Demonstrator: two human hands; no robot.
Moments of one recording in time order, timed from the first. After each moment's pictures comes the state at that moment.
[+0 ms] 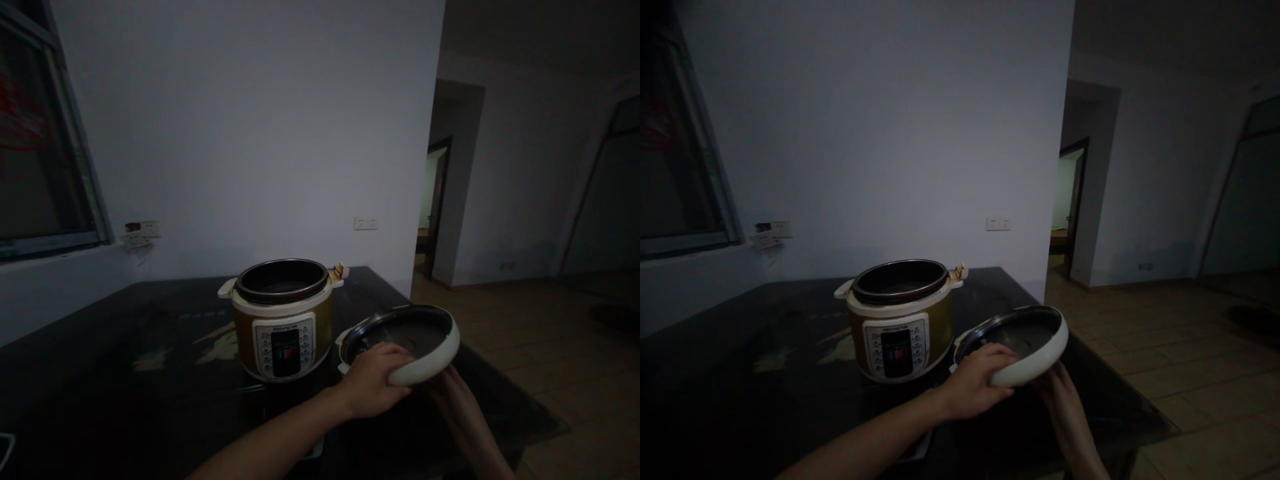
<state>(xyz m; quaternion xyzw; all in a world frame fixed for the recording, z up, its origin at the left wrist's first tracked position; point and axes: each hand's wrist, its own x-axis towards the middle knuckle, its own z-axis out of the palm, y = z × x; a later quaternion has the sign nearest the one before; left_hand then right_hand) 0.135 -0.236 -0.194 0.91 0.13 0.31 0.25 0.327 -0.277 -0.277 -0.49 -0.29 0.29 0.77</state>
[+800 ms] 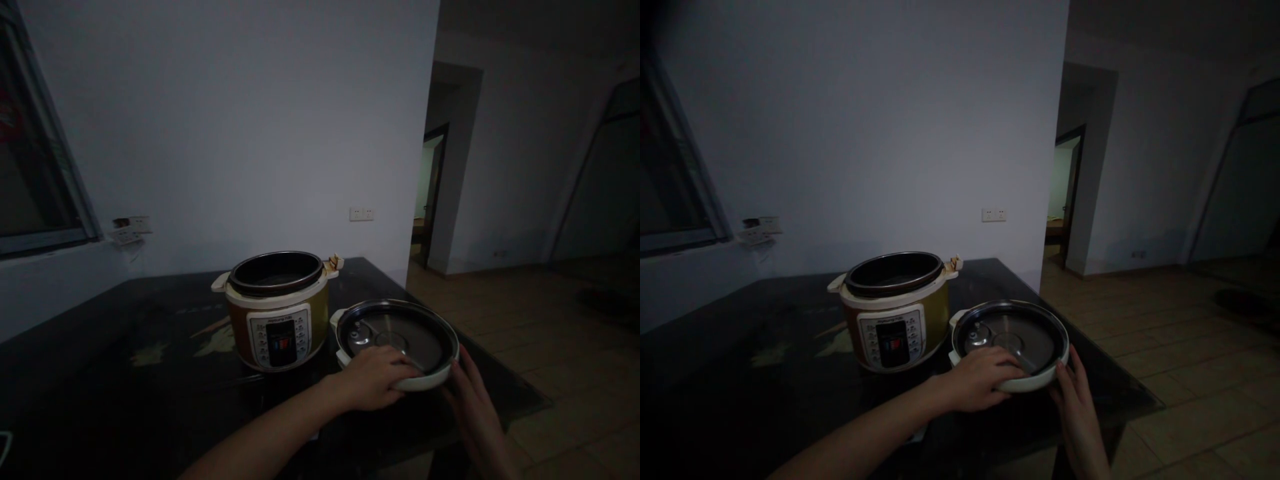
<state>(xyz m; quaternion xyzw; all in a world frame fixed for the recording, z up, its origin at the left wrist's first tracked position) 0.143 -0.230 -0.208 0.98 0.06 0.16 0.06 0.321 -0.315 -0.270 -0.52 -0.23 0.29 0.77</state>
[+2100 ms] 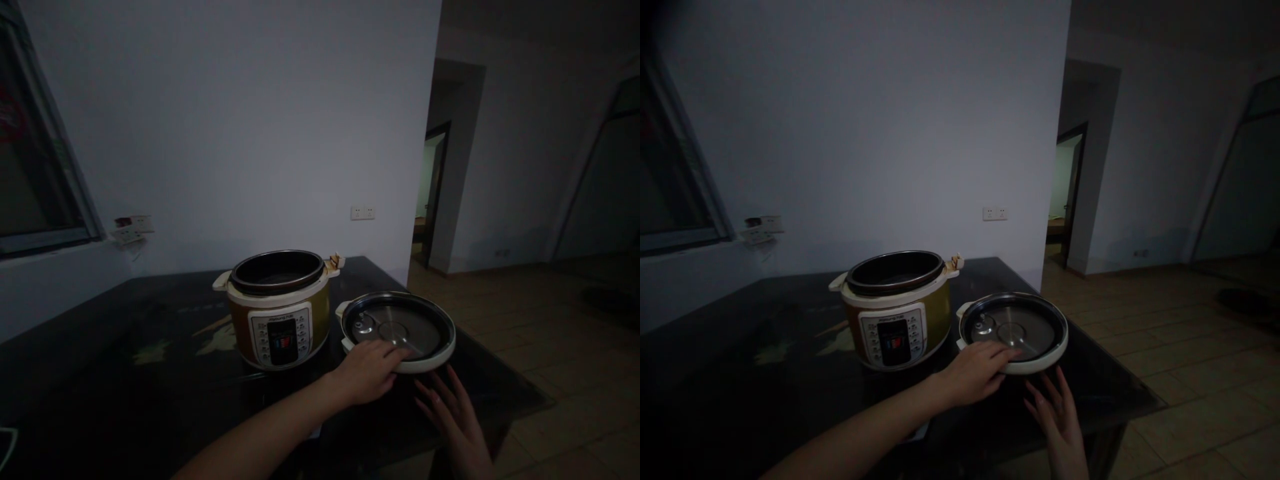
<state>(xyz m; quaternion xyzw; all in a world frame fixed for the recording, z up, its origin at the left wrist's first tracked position) 0.138 -0.228 -0.214 0.97 0.12 0.19 0.01 0.297 -0.330 -0.320 -0.47 -0.28 0.32 0.77</state>
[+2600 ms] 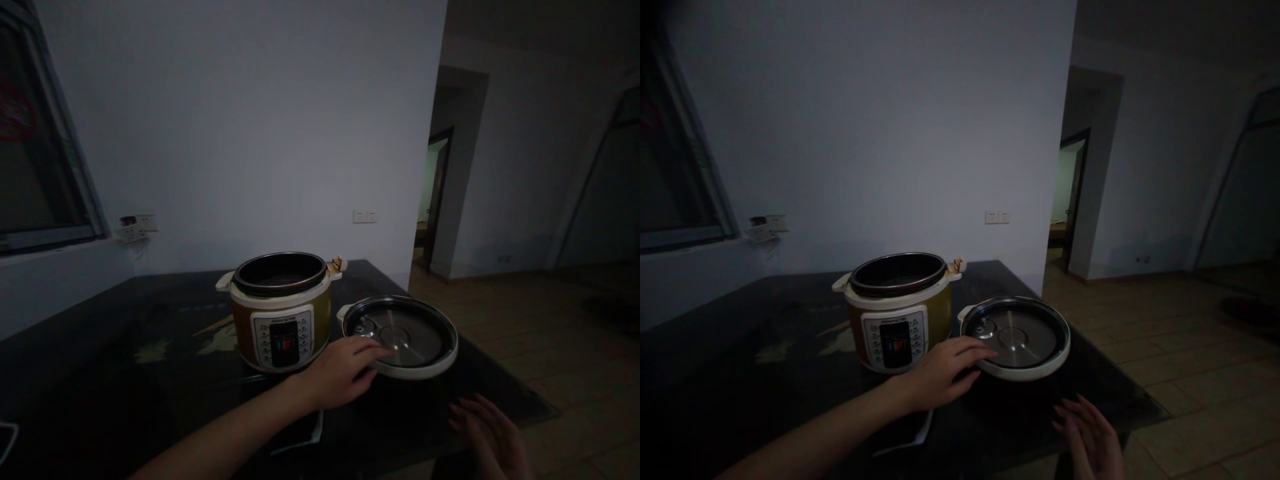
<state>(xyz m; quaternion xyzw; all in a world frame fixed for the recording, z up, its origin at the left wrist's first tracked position) 0.082 -0.237 -0.182 0.95 0.10 0.27 0.07 0.303 -0.357 -0.304 -0.54 -0.27 0.17 0.78</state>
